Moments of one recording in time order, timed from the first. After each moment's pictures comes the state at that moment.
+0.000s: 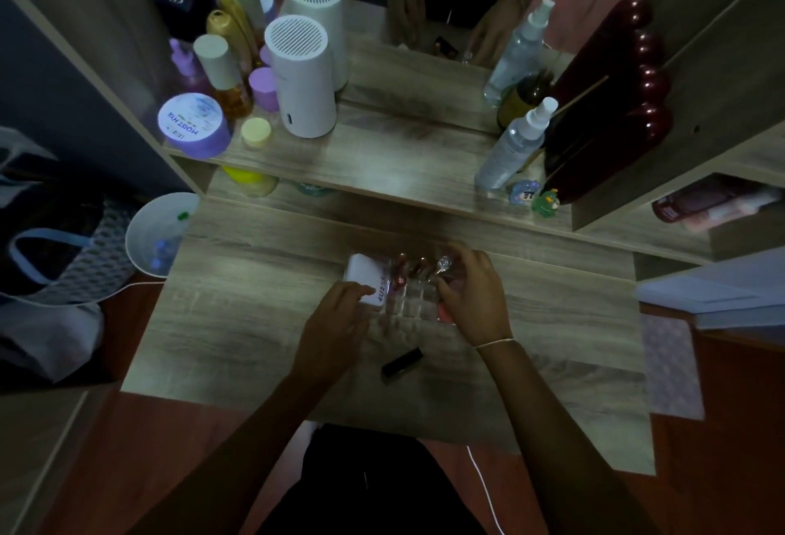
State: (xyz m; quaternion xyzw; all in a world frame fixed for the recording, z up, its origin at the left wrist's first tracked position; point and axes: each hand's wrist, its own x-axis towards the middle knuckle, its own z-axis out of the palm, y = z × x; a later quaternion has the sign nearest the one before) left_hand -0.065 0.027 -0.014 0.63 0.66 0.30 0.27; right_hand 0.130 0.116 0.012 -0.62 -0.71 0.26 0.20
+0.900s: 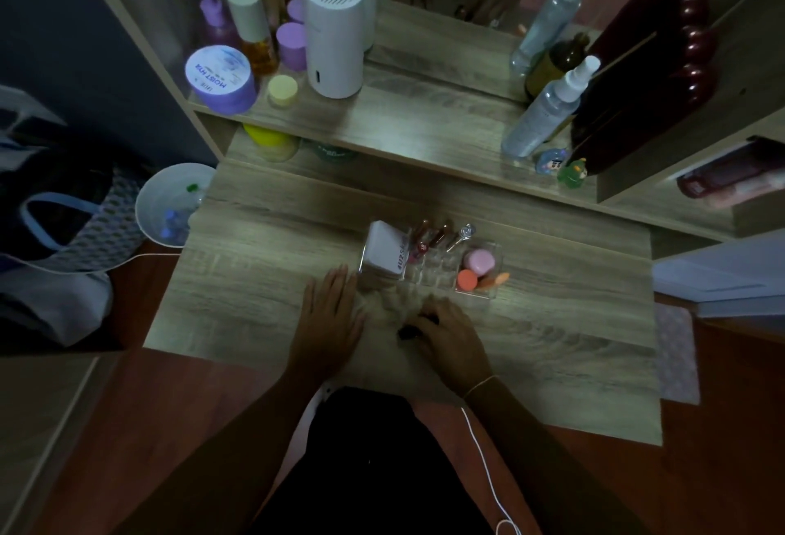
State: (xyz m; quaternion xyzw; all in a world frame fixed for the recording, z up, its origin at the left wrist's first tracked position) left_hand -0.096 -0.024 -0.095 0.70 0.69 0.05 0.18; right_hand 0.118 0.018 -0.038 -0.48 -0.85 0.22 0.02
